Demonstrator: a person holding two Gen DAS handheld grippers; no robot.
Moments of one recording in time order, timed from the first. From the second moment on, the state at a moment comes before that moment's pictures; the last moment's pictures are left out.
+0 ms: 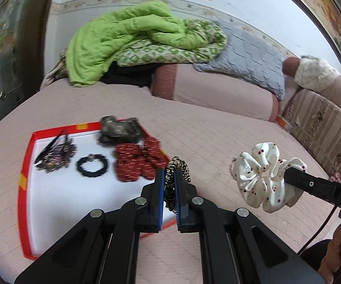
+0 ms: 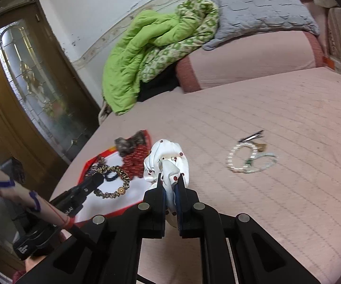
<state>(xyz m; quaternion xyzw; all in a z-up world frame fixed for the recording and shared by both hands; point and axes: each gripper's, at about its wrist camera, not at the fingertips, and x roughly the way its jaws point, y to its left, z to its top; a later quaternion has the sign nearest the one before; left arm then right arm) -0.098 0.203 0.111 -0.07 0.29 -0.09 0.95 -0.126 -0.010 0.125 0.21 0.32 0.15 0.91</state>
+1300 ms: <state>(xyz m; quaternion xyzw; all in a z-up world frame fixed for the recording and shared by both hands) -0.083 0.329 0.074 -0.16 0.36 0.07 0.92 -0.038 0.153 0.084 0.17 0.42 0.24 0.86</state>
